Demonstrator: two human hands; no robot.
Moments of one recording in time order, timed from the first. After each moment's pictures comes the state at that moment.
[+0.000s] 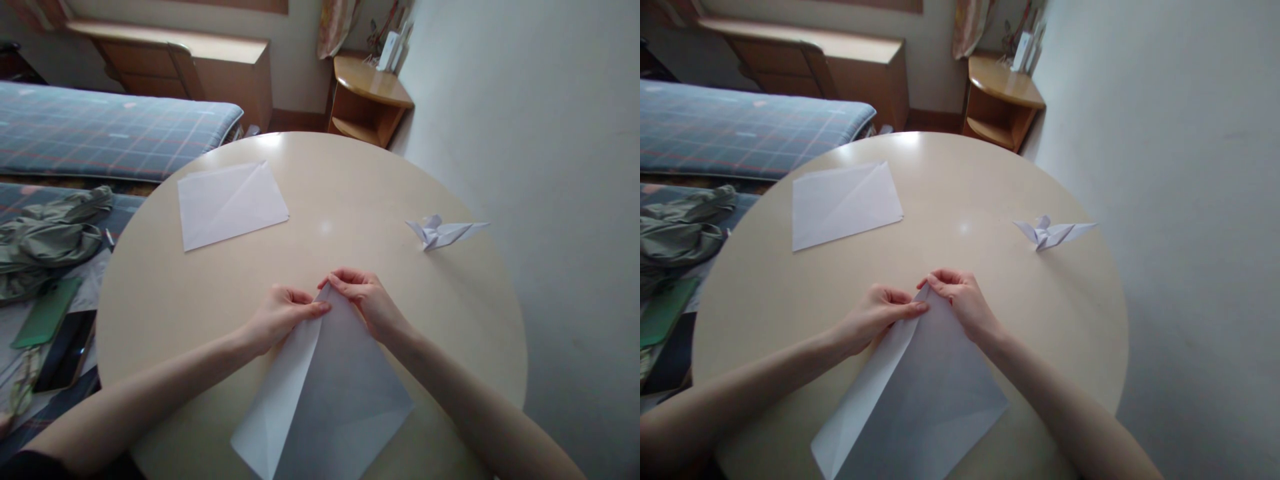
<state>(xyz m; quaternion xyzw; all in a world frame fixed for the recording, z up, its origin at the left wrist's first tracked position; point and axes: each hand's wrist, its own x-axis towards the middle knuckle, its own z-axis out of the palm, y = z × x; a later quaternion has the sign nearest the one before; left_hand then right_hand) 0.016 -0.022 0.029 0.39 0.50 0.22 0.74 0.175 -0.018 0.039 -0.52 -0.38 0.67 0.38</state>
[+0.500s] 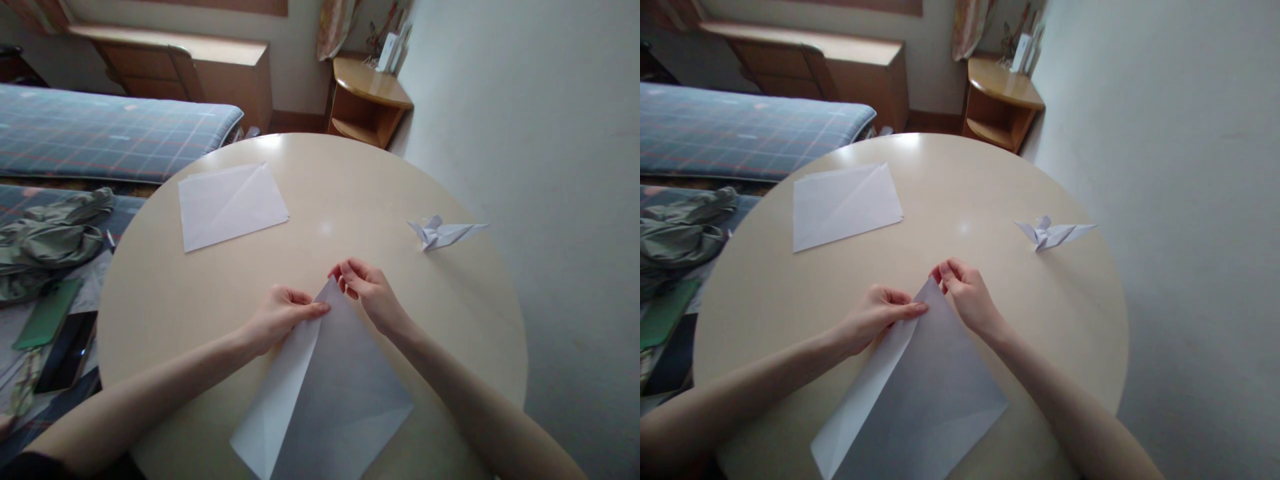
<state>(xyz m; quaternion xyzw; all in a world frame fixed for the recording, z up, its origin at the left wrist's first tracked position) 0.014 -0.021 0.026 0.39 0.51 0.21 0.74 0.184 -0.011 0.035 -0.54 -0.54 0.51 0.40</state>
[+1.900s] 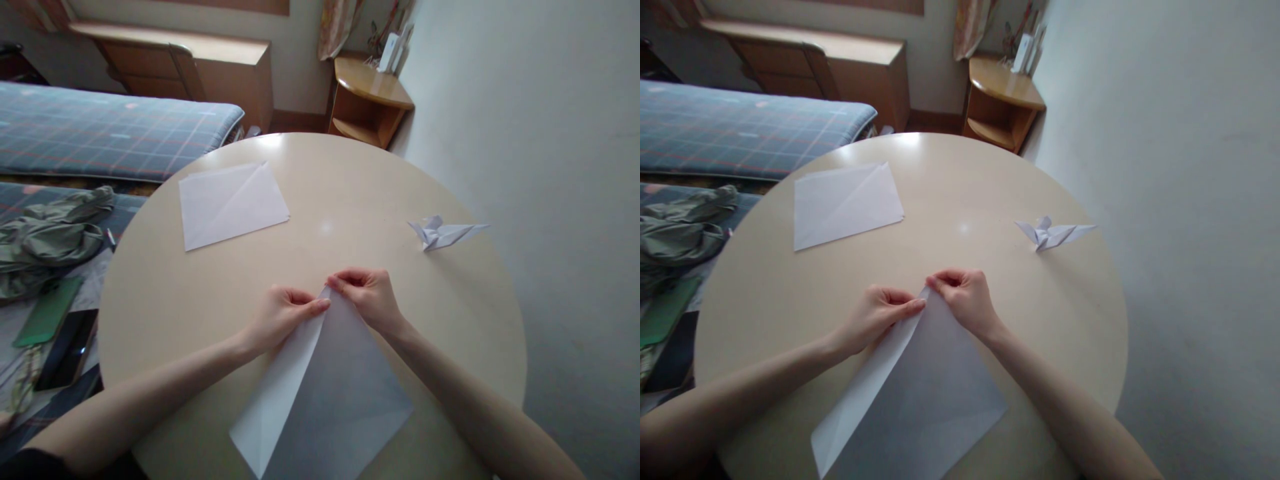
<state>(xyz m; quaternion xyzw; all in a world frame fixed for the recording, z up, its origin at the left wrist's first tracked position) 0.013 -0.023 0.030 0.50 0.51 0.23 0.66 0.180 -0.015 0.033 -0.57 -0.53 0.48 0.41</state>
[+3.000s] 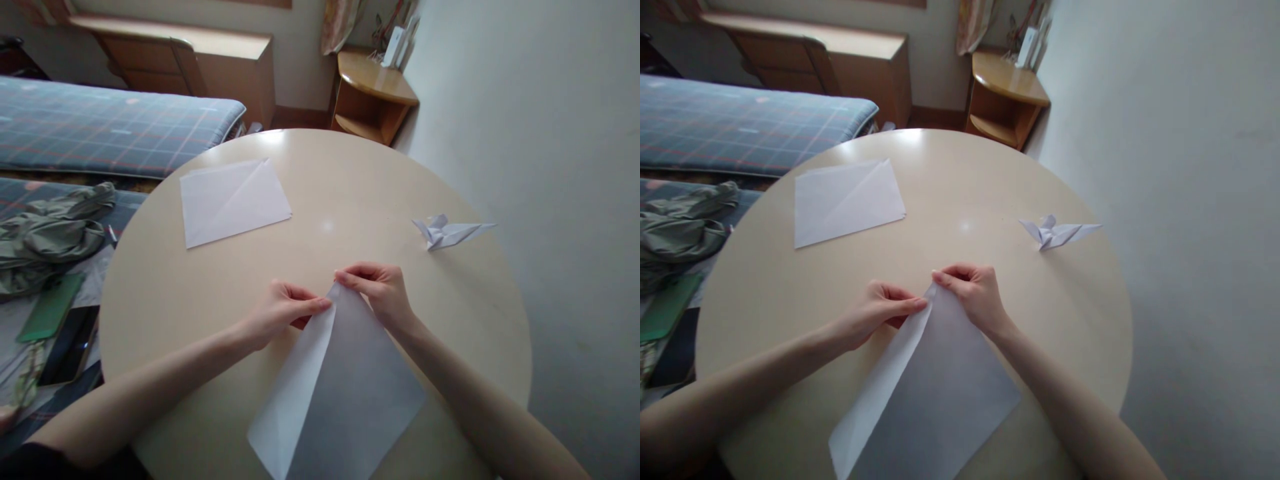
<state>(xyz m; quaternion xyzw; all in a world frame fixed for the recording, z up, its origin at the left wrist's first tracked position) 0.010 -0.017 0.032 0.39 0.47 0.23 0.76 0.188 -0.013 0.038 -0.56 -0.49 0.51 0.44</state>
